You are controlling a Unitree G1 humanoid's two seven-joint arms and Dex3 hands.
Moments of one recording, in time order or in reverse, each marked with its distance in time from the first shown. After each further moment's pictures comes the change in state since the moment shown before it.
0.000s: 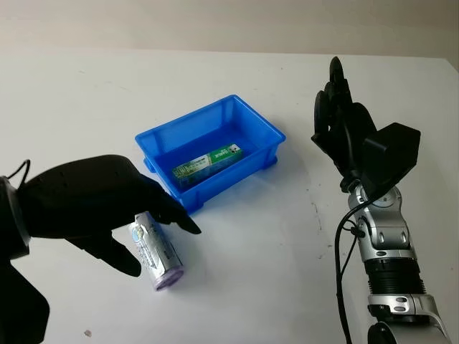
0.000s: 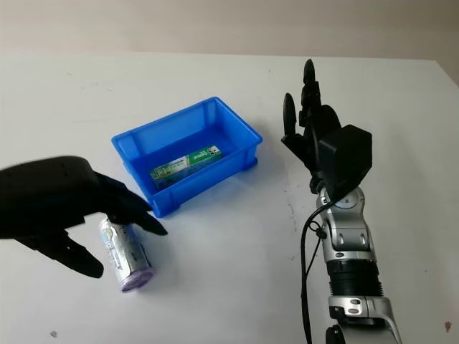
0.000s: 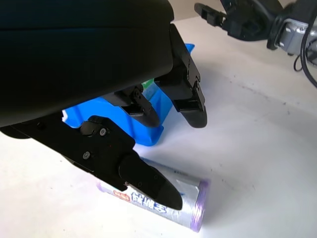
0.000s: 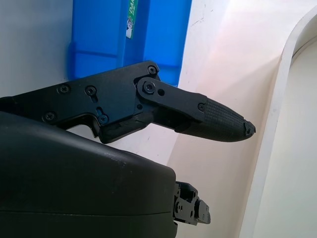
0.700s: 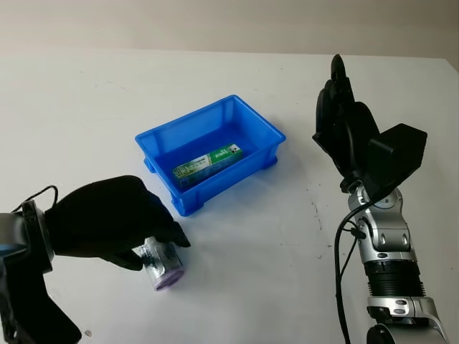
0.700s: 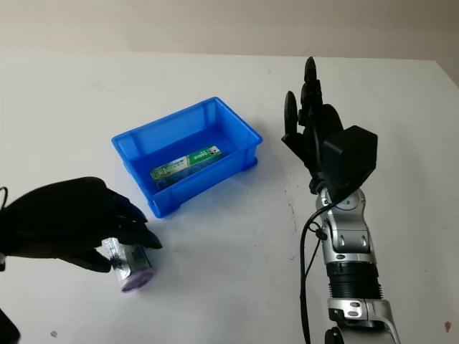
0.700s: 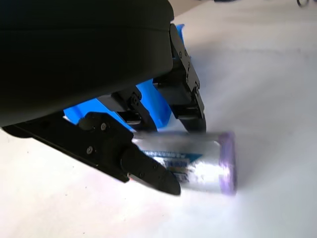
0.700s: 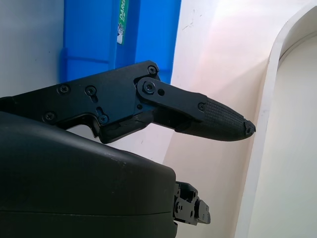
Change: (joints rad) left arm 0.011 -0.017 -0.047 0.106 0.432 -0.315 0.276; right arm 0.008 0.008 -0.003 -0.025 0.039 0.001 0.008
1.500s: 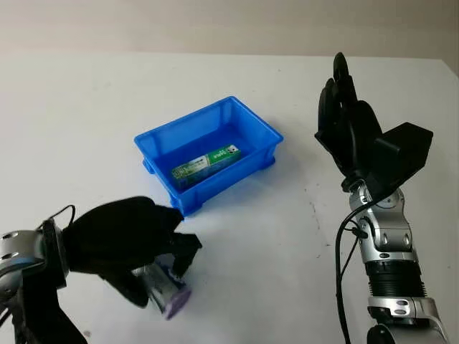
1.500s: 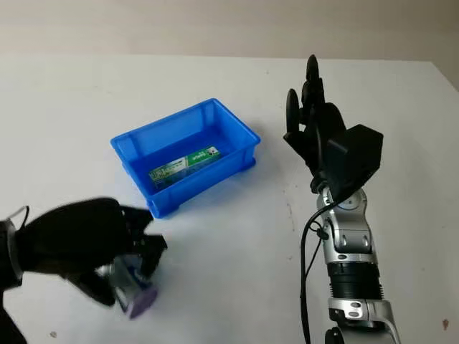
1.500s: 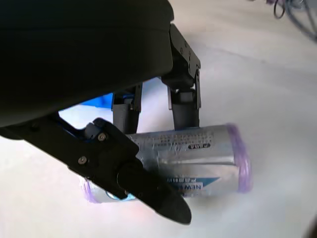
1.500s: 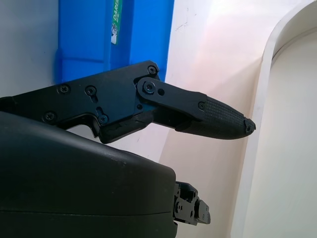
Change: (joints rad) left arm 0.071 0.023 -0.115 -0.070 -0.284 0.202 -0.096; right arm 0.001 -0.001 -0.004 -0.014 0.011 0.011 -0.001
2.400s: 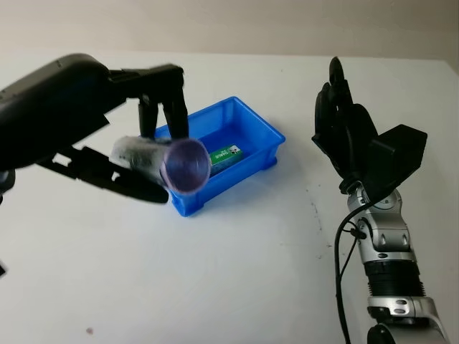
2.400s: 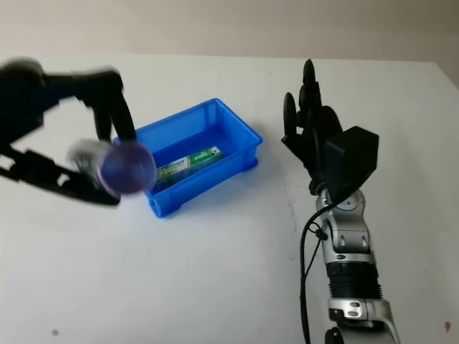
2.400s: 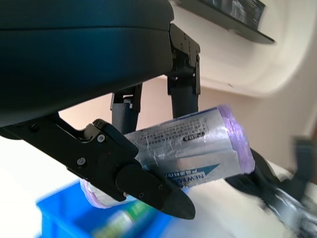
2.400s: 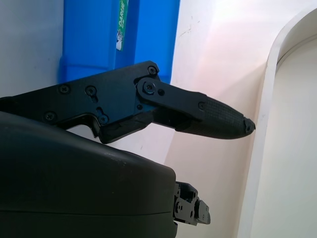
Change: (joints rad) left arm -0.538 -0.081 0.167 0.159 -0.295 0.335 0.040; right arm -0.001 0.003 0.006 0.027 0.000 -0.009 0.013
